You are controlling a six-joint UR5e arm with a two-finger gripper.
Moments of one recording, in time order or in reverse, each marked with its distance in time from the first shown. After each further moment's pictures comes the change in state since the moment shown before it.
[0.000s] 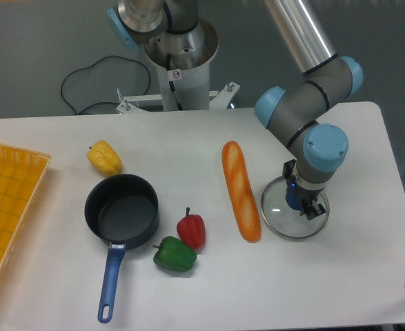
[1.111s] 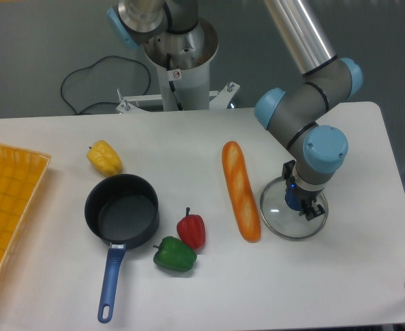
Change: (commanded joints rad) arm 0.000 -0.006 0.000 0.002 0.000 0.000
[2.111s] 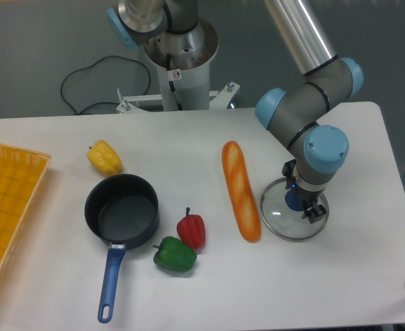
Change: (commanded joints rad) arm -0.002 0.021 0.015 -0.002 0.002 -0.003
